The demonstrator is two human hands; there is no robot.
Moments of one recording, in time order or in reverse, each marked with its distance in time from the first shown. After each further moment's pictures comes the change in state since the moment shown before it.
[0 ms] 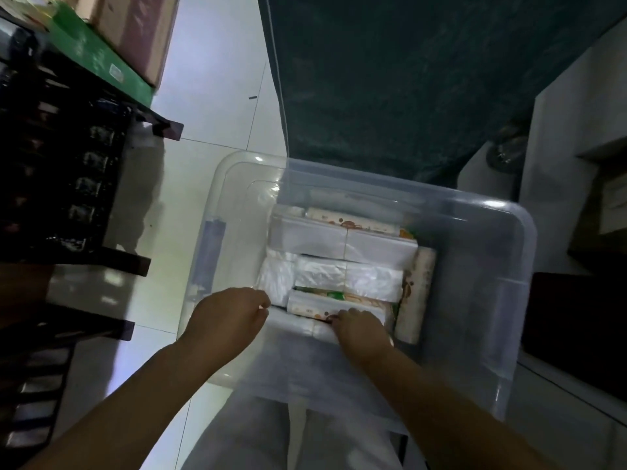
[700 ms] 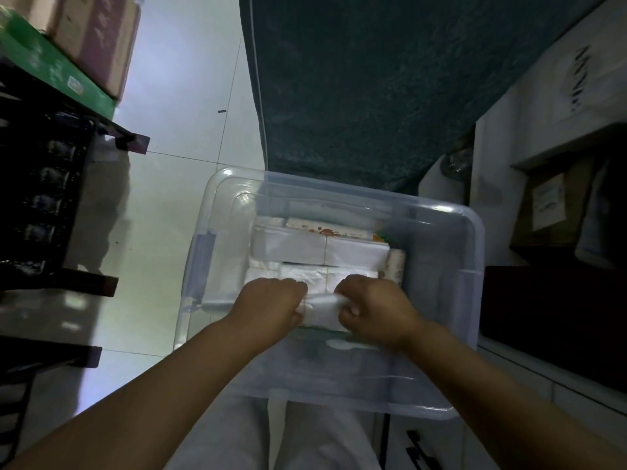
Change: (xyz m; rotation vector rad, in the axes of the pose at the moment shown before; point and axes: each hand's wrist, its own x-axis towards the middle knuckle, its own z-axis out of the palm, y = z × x) left_hand 0.030 0.052 -0.019 0.135 -0.053 0.288; right_hand -0.067 0.014 -0.118 0.328 0.409 -0.016
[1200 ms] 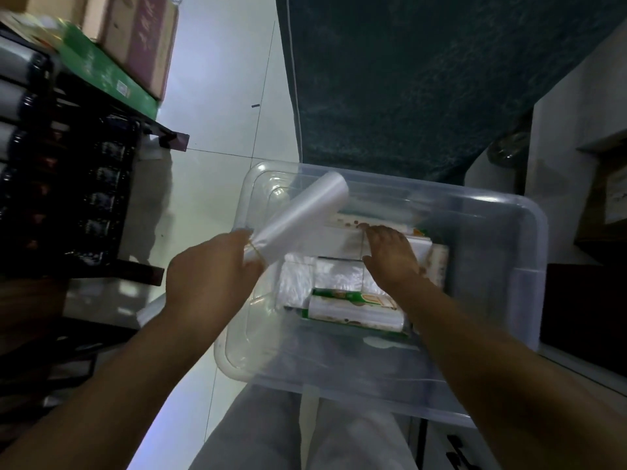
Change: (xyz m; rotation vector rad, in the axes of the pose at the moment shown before) left_hand -0.047 -0.059 -0.072 -0.057 0.326 -0.428; right_hand 0.090 0.043 0.055 -0.178 0.097 0.258
